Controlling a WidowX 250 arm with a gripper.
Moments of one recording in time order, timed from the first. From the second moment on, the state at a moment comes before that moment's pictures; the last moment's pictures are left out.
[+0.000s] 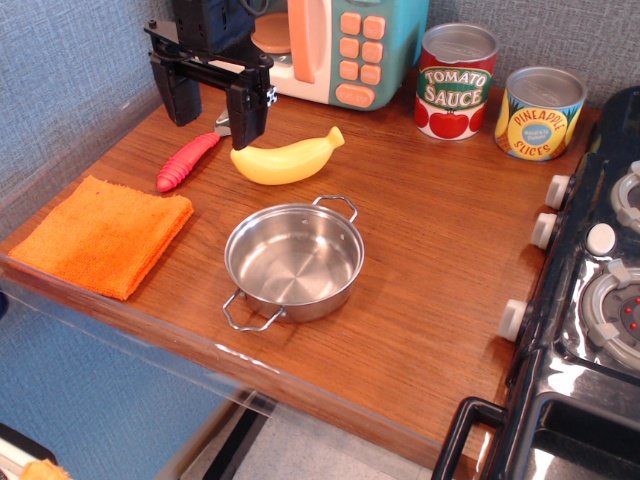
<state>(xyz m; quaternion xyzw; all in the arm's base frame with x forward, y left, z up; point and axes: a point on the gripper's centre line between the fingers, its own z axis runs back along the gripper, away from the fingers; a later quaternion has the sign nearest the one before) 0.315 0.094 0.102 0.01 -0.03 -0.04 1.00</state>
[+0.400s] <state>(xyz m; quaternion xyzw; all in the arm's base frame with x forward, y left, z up) 0.312 0.093 0.089 0.00 -0.01 -0.04 1.00</state>
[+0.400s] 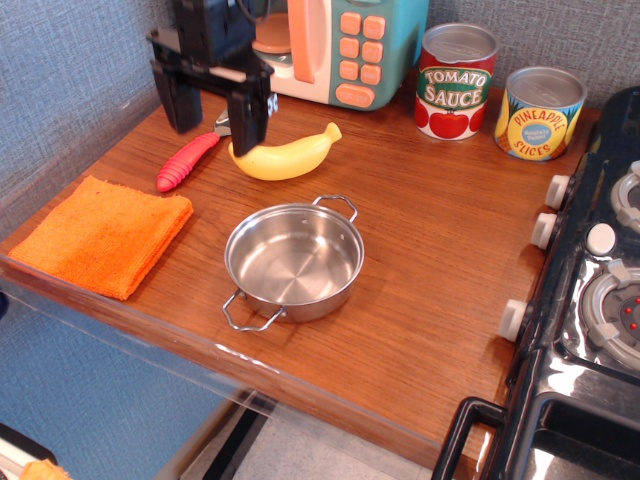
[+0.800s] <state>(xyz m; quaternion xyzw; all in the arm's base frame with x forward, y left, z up) 0.295 0.079 0.071 0.00 0.02 -0.05 1.00</state>
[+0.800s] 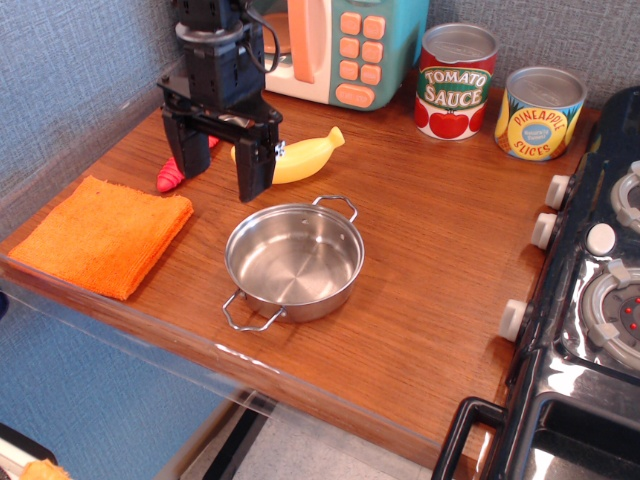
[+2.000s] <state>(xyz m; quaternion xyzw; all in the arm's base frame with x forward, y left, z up) 0.283 0.074 0.023 0.04 0.04 -0.02 1.00</state>
